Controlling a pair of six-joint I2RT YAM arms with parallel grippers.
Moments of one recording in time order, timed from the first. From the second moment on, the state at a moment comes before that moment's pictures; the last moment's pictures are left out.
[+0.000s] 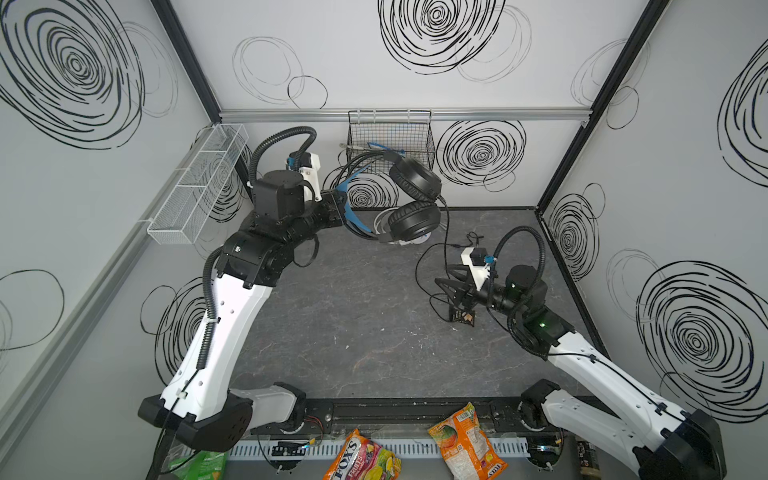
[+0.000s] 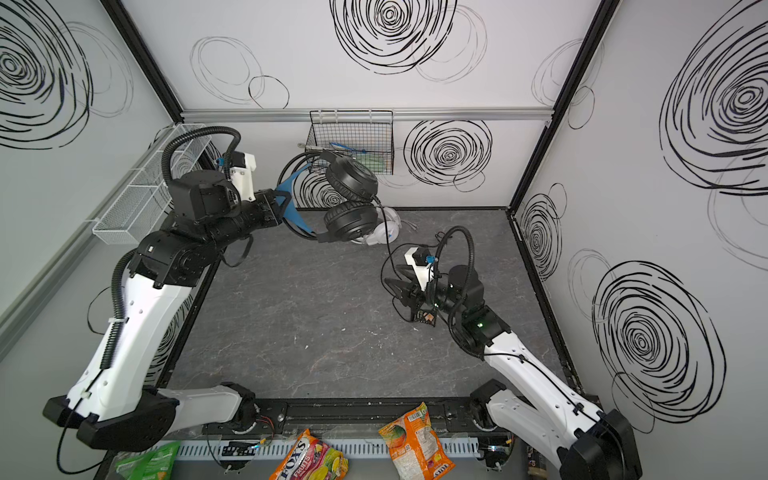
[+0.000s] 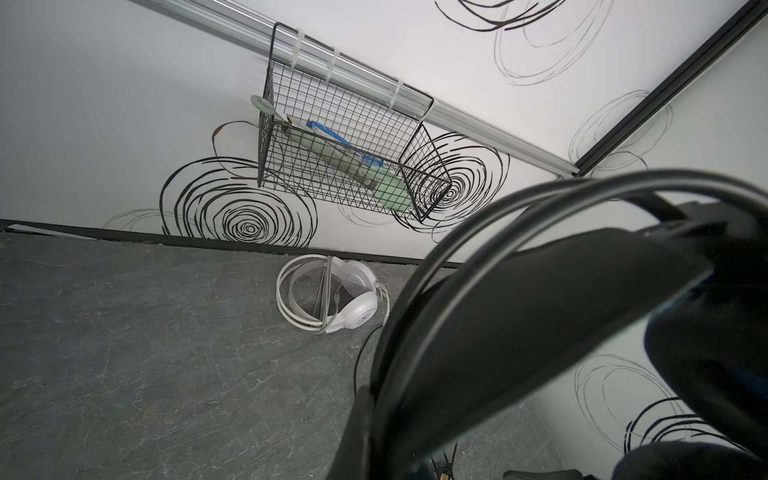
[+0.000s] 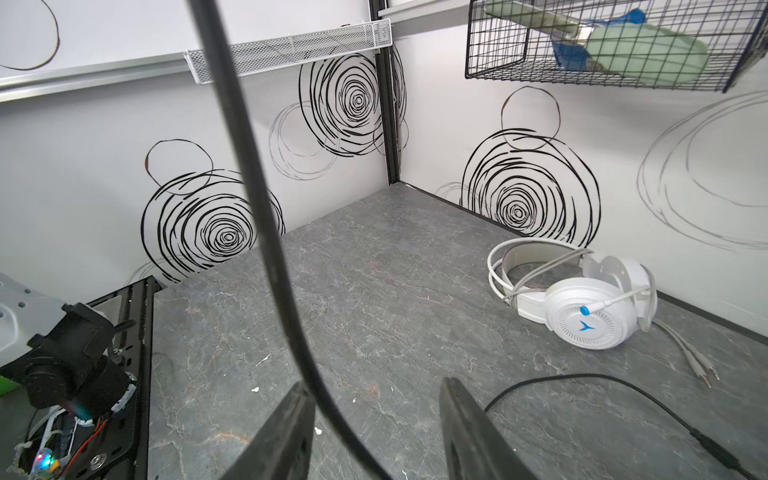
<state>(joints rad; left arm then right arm) -0.34 1.30 1.78 -0.79 0.08 -0.48 0.56 0.93 0.63 0.17 -0.46 0.05</state>
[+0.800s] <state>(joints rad) -0.28 1.30 1.82 -0.79 0.12 -0.50 0.58 0.93 0.55 0.21 -0.43 0.05</state>
